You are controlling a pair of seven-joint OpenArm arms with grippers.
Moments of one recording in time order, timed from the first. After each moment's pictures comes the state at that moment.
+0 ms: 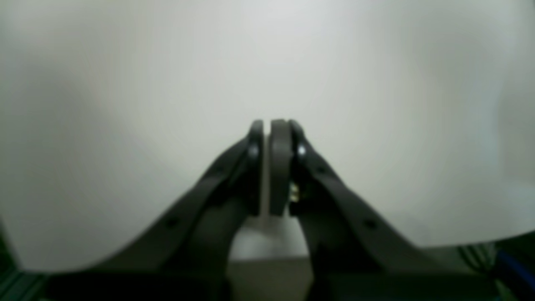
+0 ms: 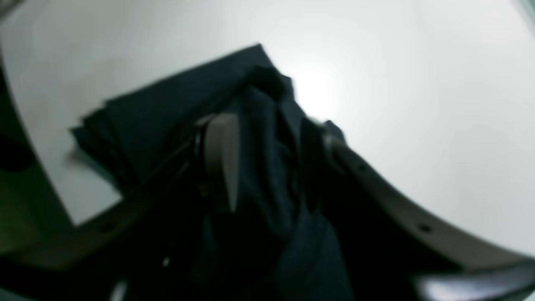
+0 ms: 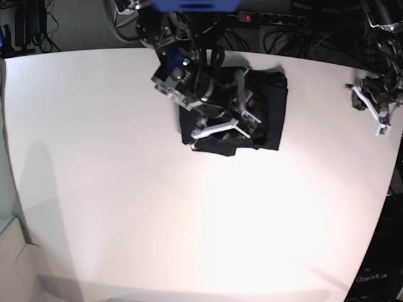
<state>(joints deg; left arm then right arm) 9.8 -26.9 -29.5 78.6 -24.4 -39.9 53.4 -8.9 -8.4 -25.1 100.7 -19.1 32.5 -35.4</state>
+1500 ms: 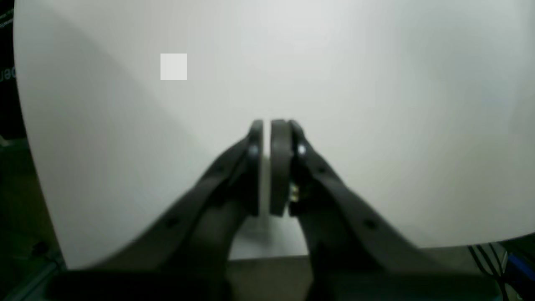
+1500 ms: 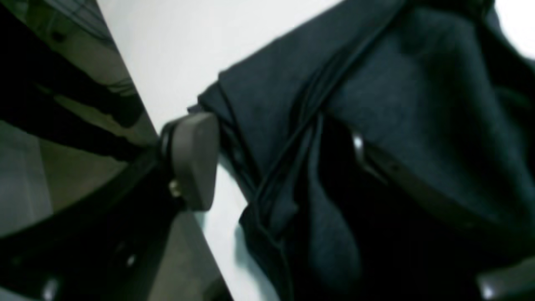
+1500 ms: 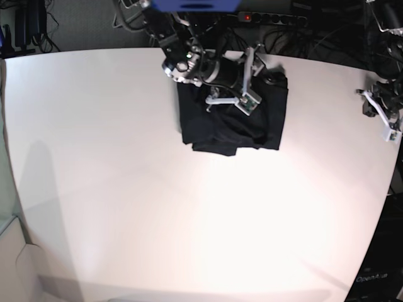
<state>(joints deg) 8.9 -28.9 -30.9 78.7 -25.0 -40.5 53.0 -11.4 -8.2 -25.1 86.5 -2.9 32.1 -30.4</state>
